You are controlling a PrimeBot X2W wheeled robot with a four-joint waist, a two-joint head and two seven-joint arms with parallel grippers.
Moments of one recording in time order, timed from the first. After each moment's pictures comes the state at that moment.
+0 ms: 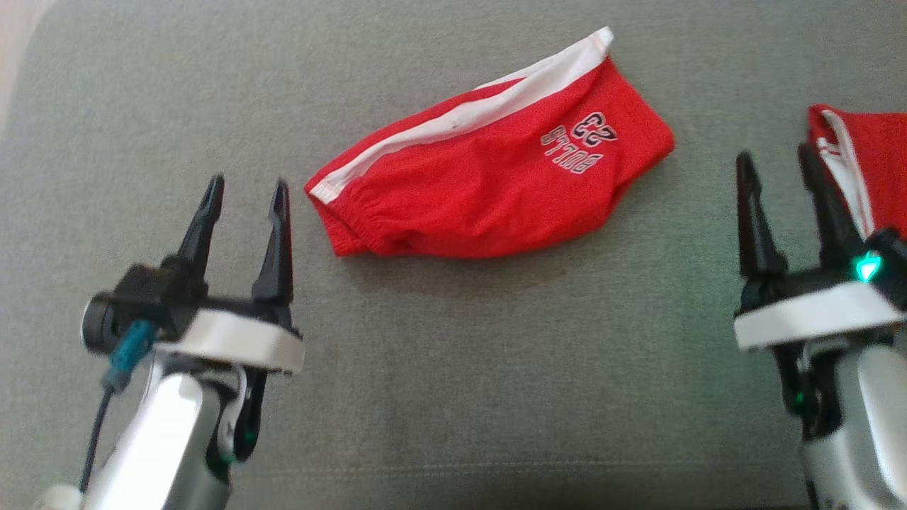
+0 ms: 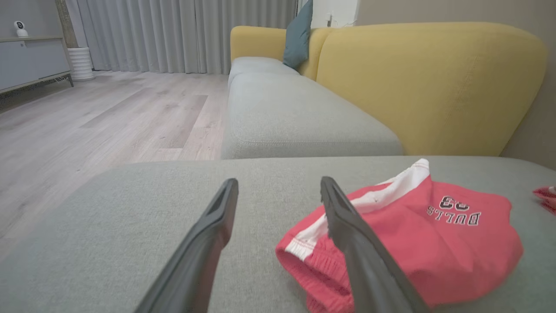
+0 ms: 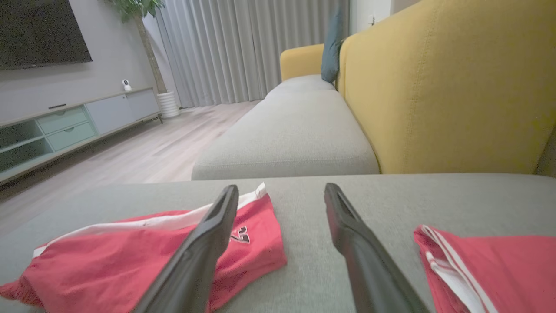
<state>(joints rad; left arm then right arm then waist) -0.26 0.27 -0.39 0.07 -0.38 0.18 -0.25 -0.23 -0.19 0.06 0.10 0.30 0.13 -0.11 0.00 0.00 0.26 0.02</state>
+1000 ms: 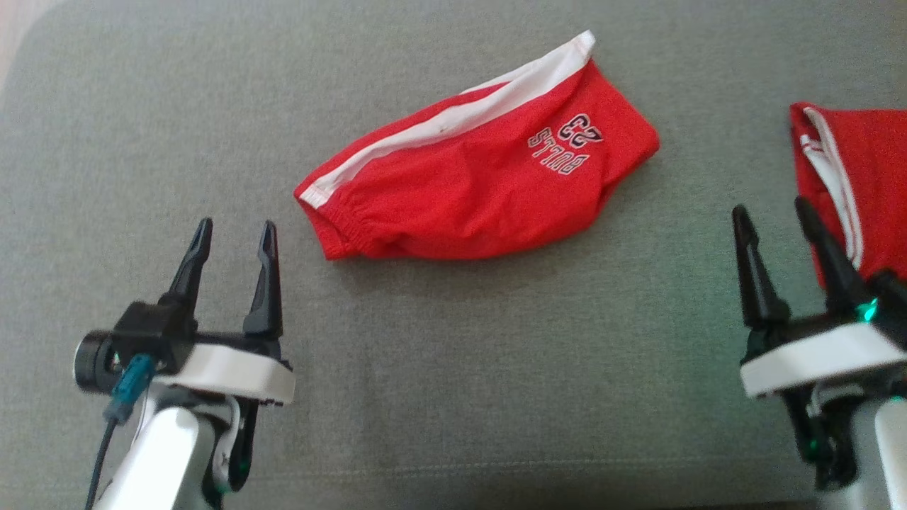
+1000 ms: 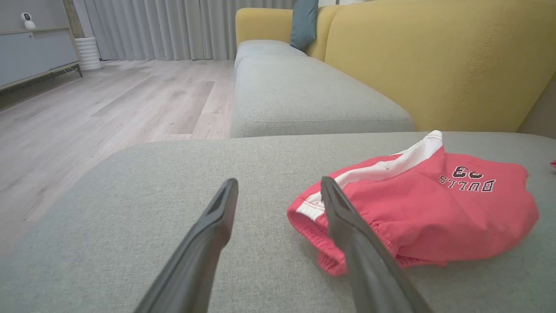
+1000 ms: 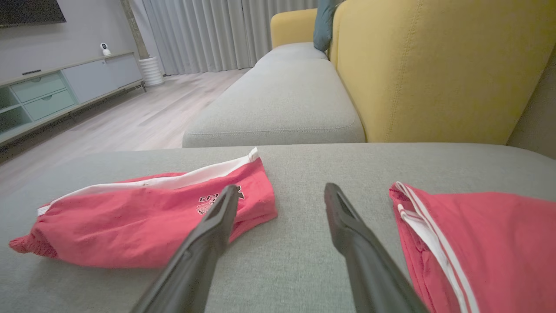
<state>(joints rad) -0.15 0.27 -0.35 0.07 -0.33 0.19 -0.25 -0.05 -0.15 0.01 -0.12 0.24 0.13 0.06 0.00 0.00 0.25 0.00</state>
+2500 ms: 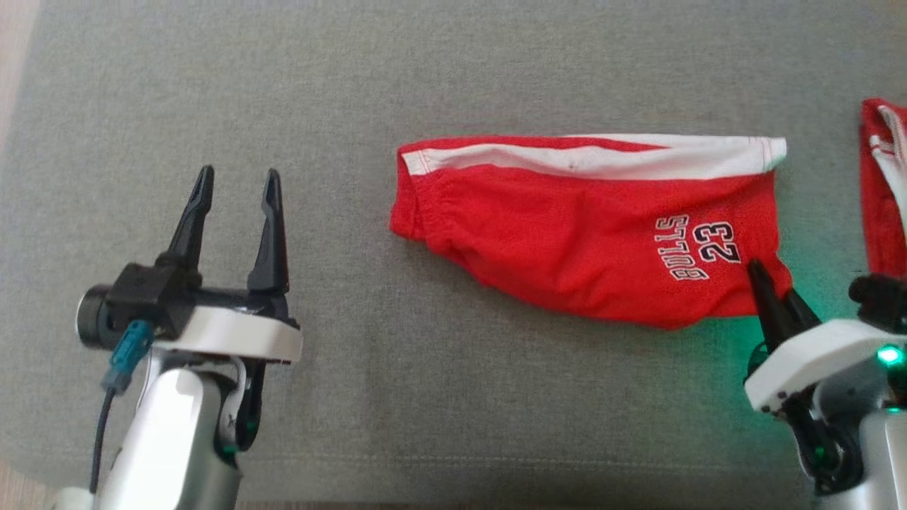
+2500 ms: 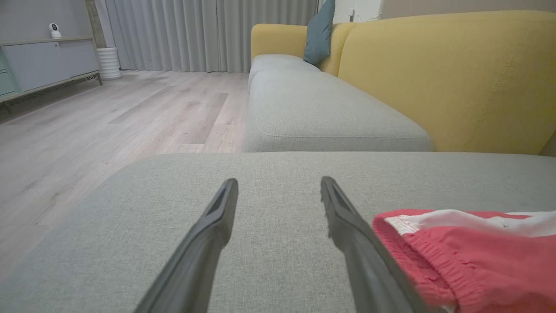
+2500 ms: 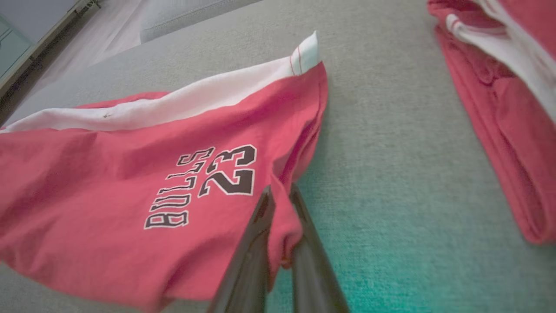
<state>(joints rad) -0.24 0.15 -0.23 0.10 -0.21 0.07 -0.26 -0.06 -0.11 -0.08 0.03 0.36 0.13 0.34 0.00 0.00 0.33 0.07</state>
